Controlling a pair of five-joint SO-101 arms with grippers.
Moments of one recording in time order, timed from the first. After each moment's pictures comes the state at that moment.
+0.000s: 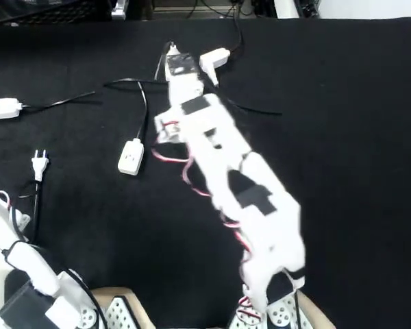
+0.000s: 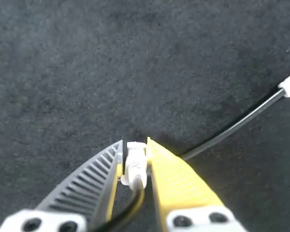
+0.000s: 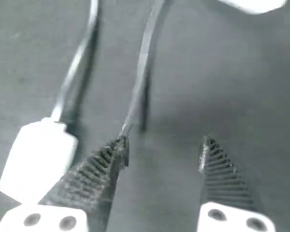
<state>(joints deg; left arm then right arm) -53.3 -23.0 54.7 53.1 10.3 -29.1 34.5 -13.9 58.7 -19.9</state>
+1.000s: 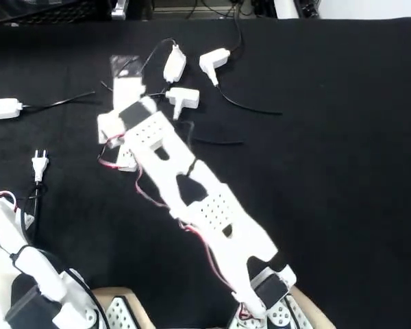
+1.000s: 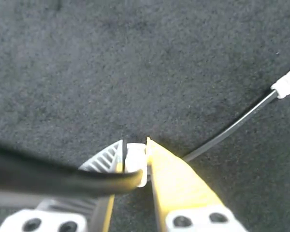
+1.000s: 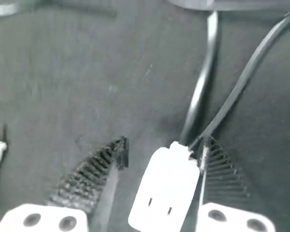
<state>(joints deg) -51.3 -23.6 58.8 48.2 10.2 -40.6 65.4 -67.5 75.0 -34.6</state>
